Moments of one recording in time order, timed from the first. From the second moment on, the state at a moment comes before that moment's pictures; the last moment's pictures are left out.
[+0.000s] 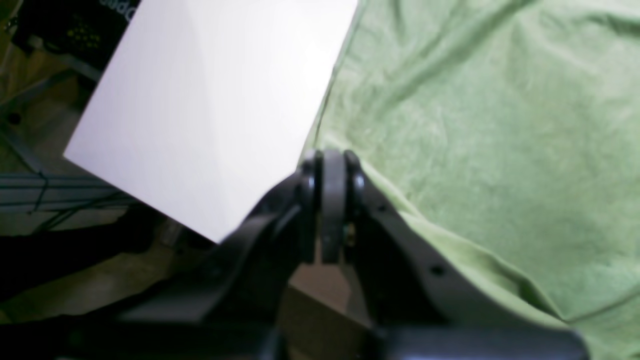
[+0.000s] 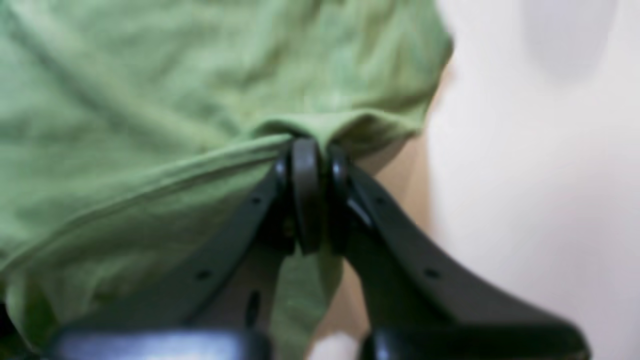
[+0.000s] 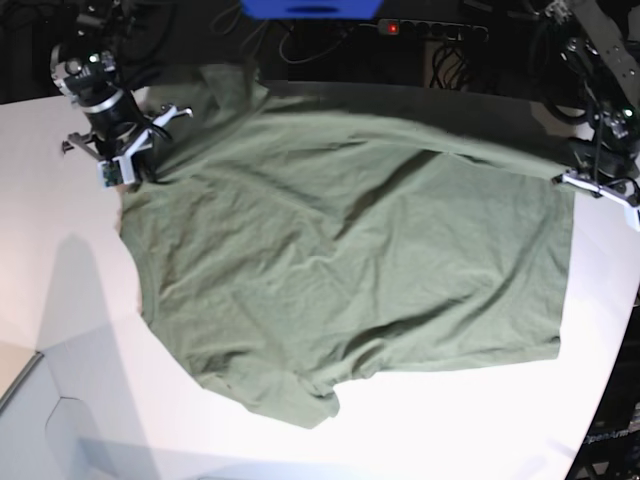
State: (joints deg) left arm 11.7 -8.7 -36.6 113.7 -12.6 -6.0 64.5; right arm -23.8 -3.4 26.6 110.2 -3.1 35.3 -29.9
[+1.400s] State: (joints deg) left arm 0.0 -8.4 -40.8 97.7 -12.4 -6.0 57.7; right arm -1.8 0.7 19.3 92.4 -3.2 35.1 -29.3
